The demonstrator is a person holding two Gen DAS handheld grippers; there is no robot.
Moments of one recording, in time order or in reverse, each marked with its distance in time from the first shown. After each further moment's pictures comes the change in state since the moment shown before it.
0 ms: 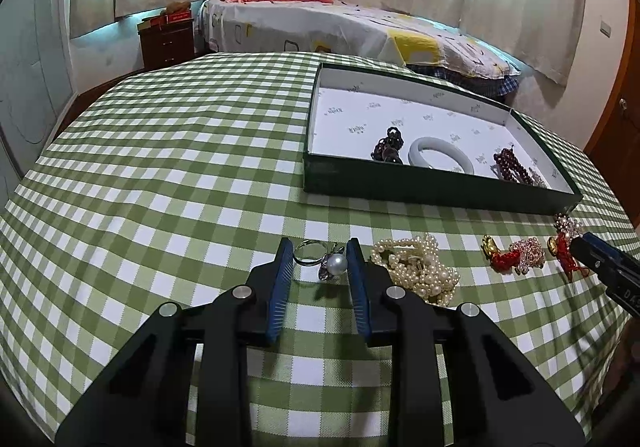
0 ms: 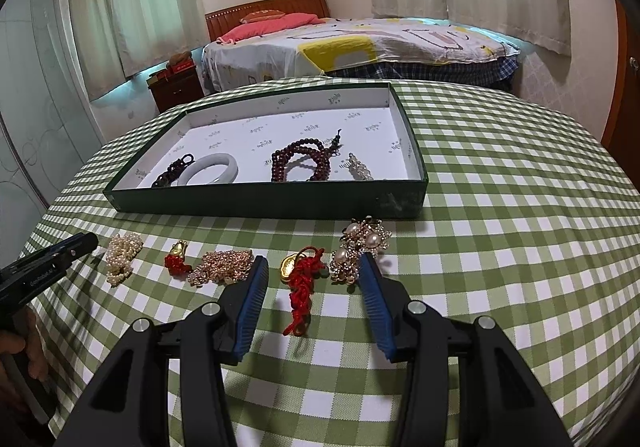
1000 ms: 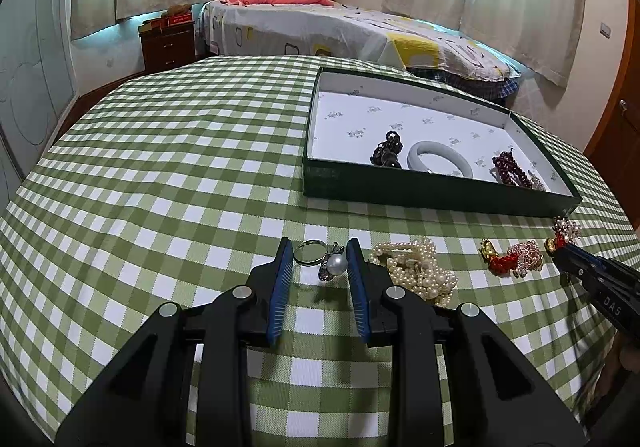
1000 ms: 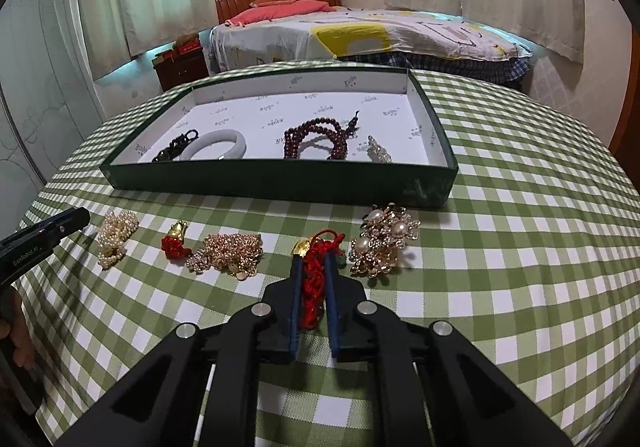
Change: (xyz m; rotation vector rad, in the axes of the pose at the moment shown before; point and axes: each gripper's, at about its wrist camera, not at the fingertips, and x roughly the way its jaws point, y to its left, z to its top) left arm -0.003 -0.002 0.002 0.002 -0.012 0.001; right arm 0.013 0.012 -0.002 -0.052 0.037 0.000
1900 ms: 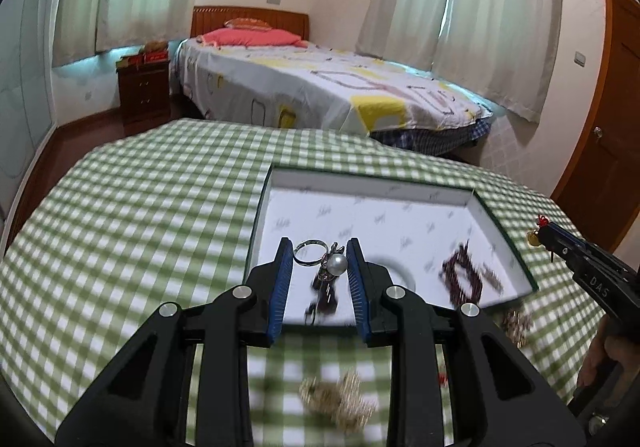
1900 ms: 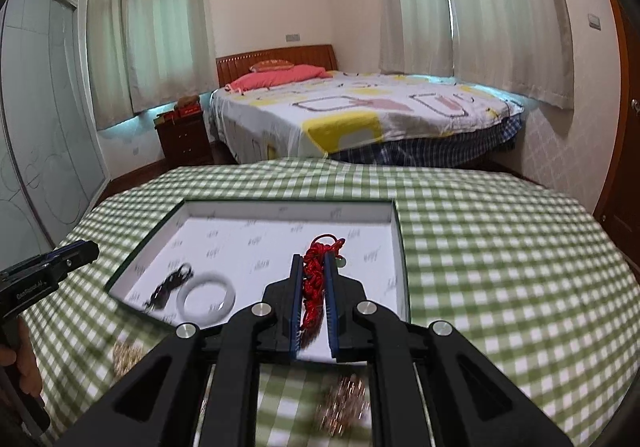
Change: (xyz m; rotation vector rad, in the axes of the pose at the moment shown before) left arm -0.005 -0.032 0.090 0.016 -0.150 -0.103; right arm -0.022 -0.019 0.097 -0.005 -0.240 -0.008
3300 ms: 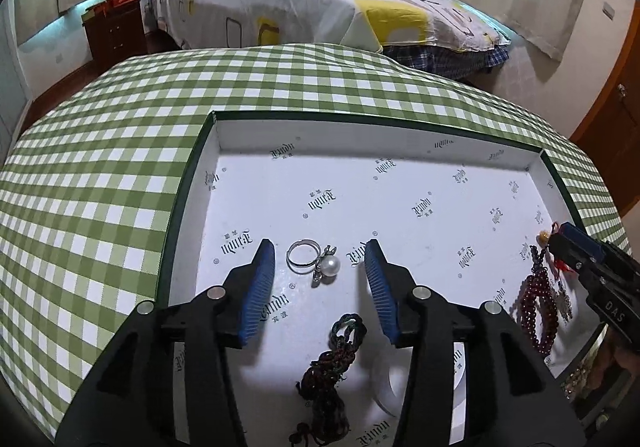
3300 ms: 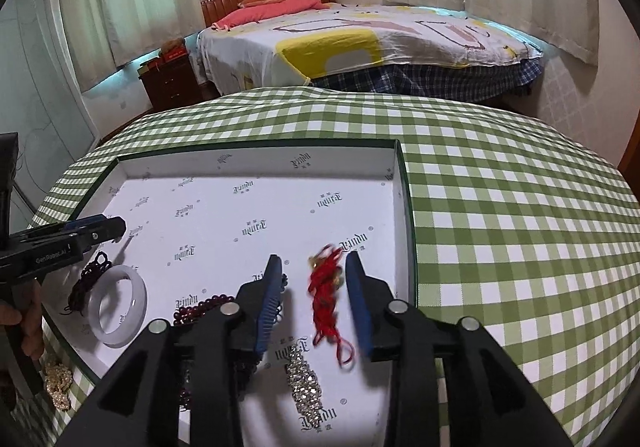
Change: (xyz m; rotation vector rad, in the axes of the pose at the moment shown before) left arm 0.171 -0.006 0.023 0.039 0.329 -0.003; right arm 0.107 -0.036 -0.003 0.024 0.270 0.021
